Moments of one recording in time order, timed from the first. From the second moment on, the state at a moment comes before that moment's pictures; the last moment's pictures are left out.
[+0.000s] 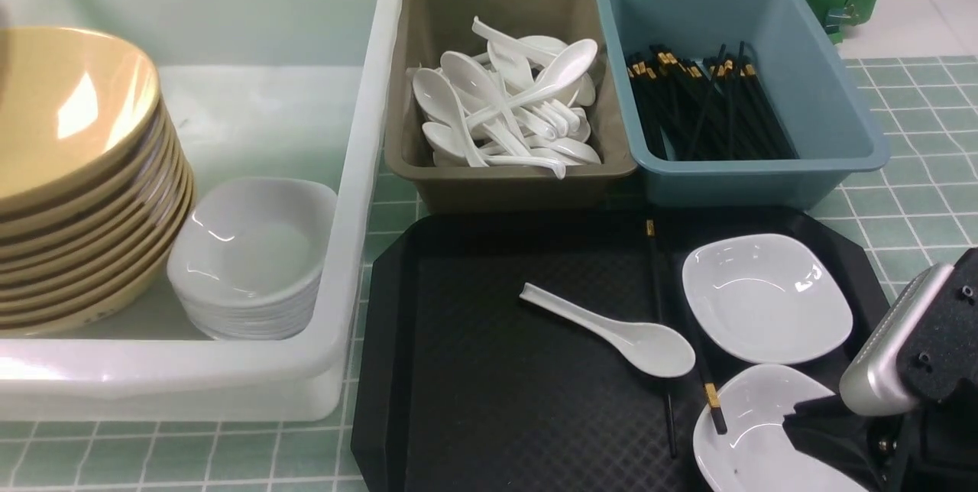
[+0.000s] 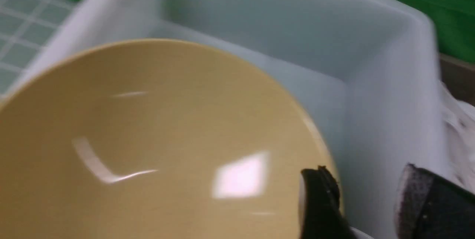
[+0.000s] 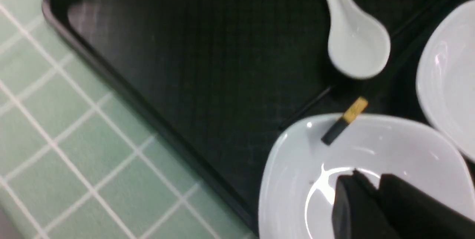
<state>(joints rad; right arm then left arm) 0.44 0.89 -0.45 0.40 0.51 -0.60 0.22 1.15 -1.14 -0.40 0.66 0.19</state>
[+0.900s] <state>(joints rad) 0.30 1.19 -0.71 0.10 0.90 -0.24 -0.12 0.24 -0.32 -0.05 0.32 0.05</state>
